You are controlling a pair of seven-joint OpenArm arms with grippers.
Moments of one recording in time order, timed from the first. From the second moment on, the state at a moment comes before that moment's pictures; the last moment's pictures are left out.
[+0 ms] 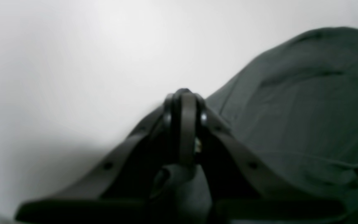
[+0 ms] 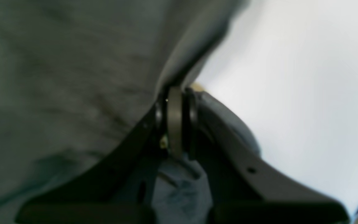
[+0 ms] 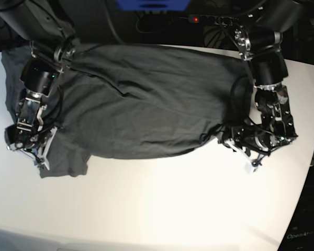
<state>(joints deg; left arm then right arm) -18.4 -7.1 -18.6 66.7 -23.1 -23.3 66.5 20.4 6.6 30.3 66.5 -33.4 41.1 -47.2</state>
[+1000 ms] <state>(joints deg) -7.9 -6.8 -16.4 88.7 -24.5 -23.4 72.3 1.3 2.3 27.8 96.9 -32.8 41.1 -47.0</state>
